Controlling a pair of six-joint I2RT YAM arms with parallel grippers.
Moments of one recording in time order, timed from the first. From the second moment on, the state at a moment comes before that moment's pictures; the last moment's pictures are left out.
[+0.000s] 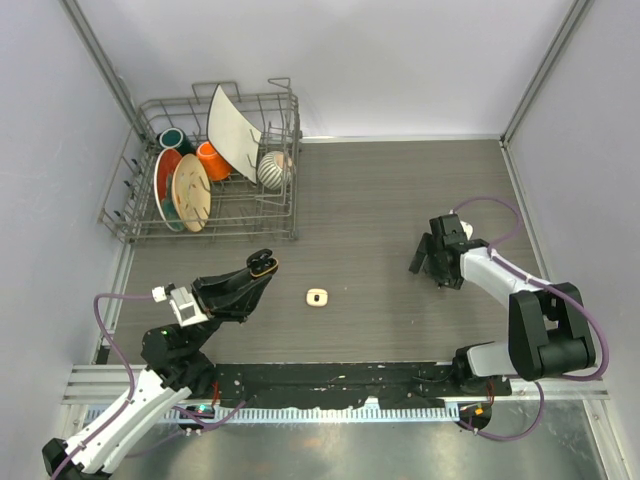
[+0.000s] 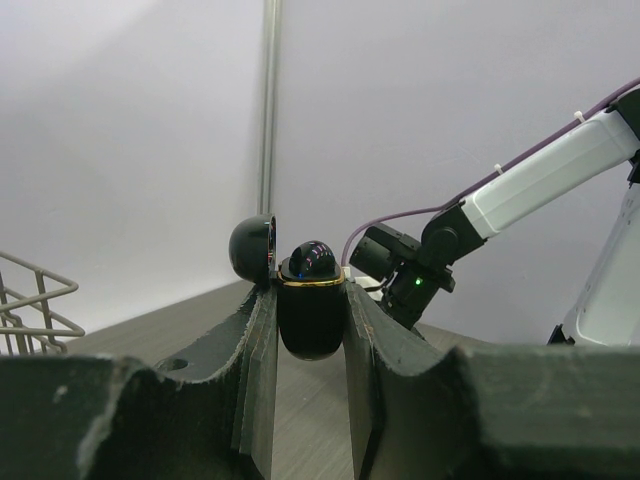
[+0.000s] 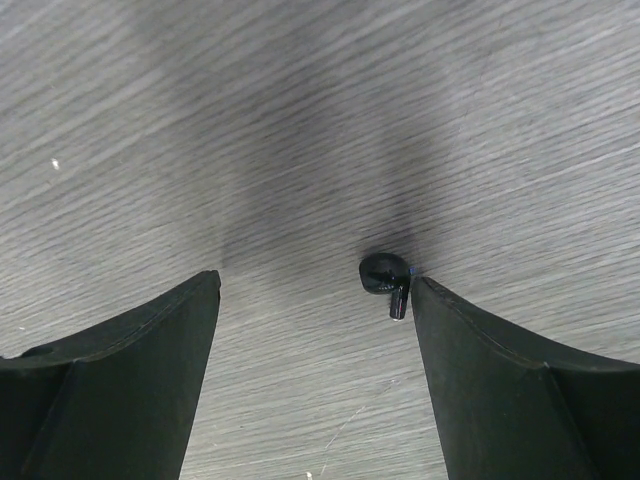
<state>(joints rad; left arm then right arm) -0.70 0.12 0.06 0.72 0.19 -0.23 0.18 1.36 0.69 -0.45 0.17 0.57</state>
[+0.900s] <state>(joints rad) -0.70 0.15 0.06 0.73 0.17 -0.23 0.23 1.32 0.60 -0.29 0.17 0.65</state>
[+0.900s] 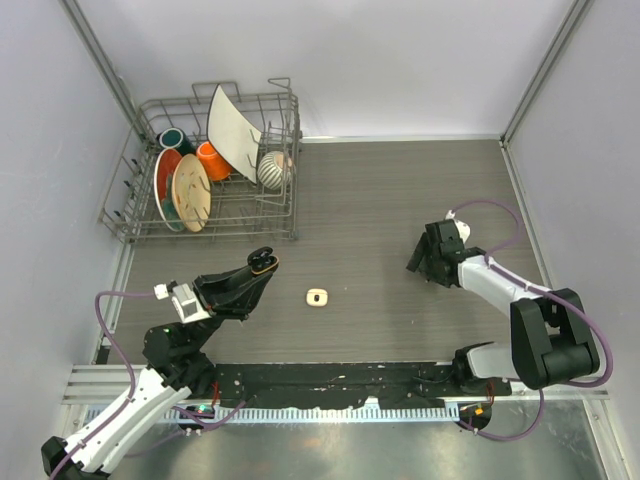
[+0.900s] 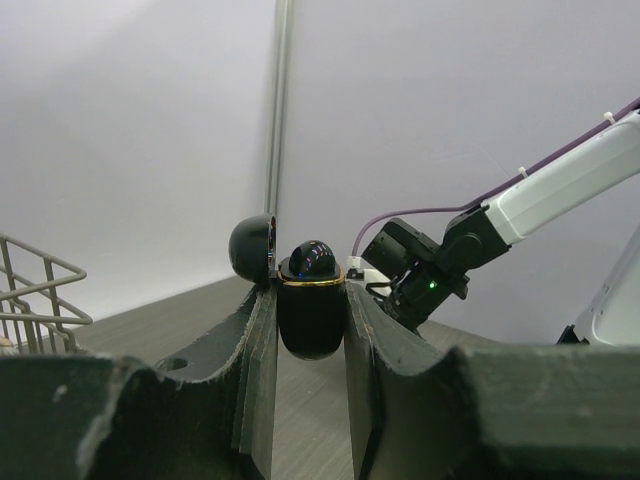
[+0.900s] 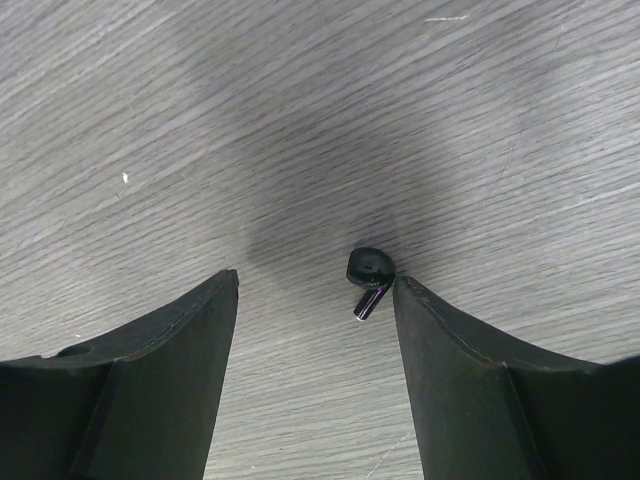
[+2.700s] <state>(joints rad) -0.70 0.15 0.06 0.73 0.16 -0.24 0.26 1.43 0.69 -0.38 0.31 0.57</state>
